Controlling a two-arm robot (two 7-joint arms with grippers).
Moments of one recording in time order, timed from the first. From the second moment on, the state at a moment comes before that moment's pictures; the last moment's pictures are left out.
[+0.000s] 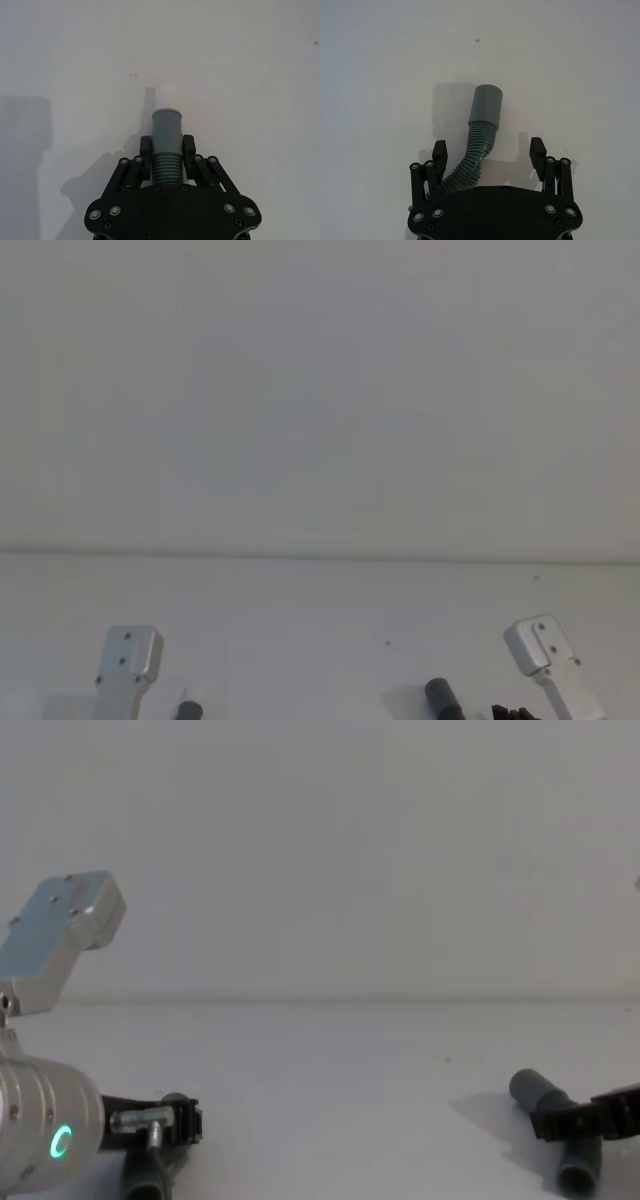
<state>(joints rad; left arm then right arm) -0.01 0.03 0.23 -1.86 -0.29 0.75 0.25 0.10 0.33 -0.25 -1.79 0.22 0.76 0.18</state>
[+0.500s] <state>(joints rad) -0.01 0.03 0.23 -1.86 -0.29 0.75 0.25 0.11 0.32 -0.25 -1.77 0.20 0.77 0.19</state>
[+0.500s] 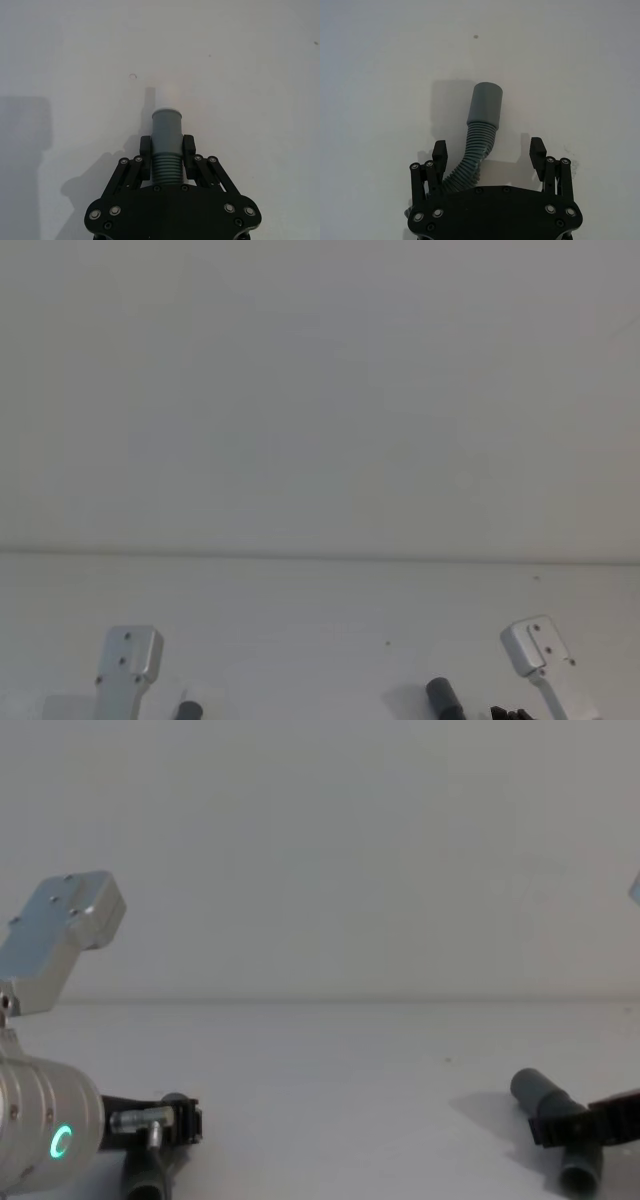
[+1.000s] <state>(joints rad) -0.01 0.03 0.23 -1.86 -0.29 0.75 0.25 0.12 0.32 -0.25 -1.76 0.19 0.77 0.19</state>
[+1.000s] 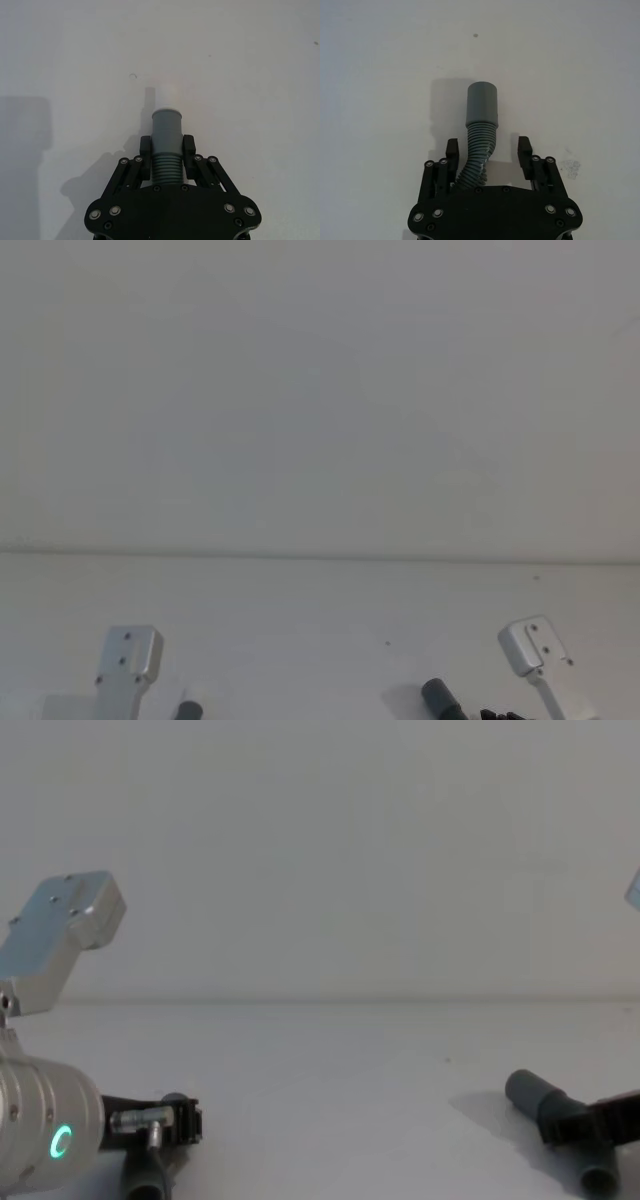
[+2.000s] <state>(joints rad) -0.01 0.03 0.23 -1.86 -0.29 0.75 0.25 0.12 0.31 -0.25 -1.75 0.19 0.77 0.19</state>
